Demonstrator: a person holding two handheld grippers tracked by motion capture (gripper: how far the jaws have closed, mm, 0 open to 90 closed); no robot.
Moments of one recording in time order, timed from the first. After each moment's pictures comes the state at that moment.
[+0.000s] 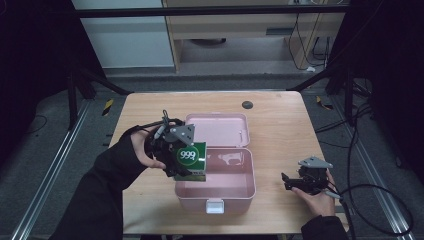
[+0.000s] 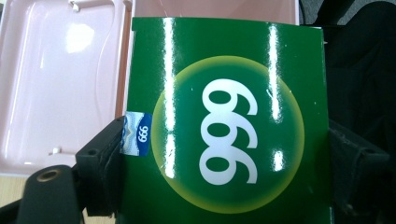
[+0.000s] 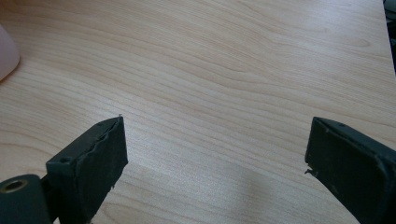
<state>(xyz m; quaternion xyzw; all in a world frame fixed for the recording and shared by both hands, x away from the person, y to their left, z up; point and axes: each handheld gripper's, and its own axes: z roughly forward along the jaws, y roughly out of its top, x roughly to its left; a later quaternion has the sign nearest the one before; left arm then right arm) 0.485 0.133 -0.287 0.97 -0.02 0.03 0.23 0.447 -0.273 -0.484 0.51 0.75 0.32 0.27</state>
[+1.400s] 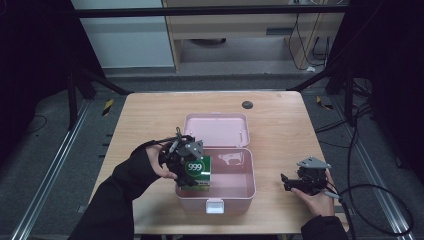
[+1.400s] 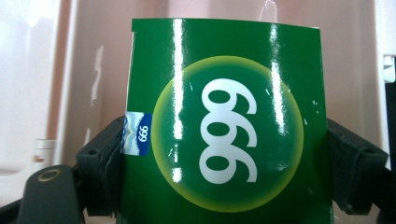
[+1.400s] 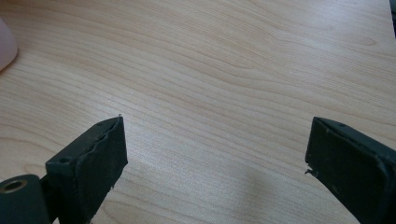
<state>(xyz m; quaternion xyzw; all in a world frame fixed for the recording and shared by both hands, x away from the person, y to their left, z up) 0.497 0.120 -0.362 0.98 -0.01 0.00 0.20 0.447 -0.272 -0.487 0.50 0.76 0.31 0.27</state>
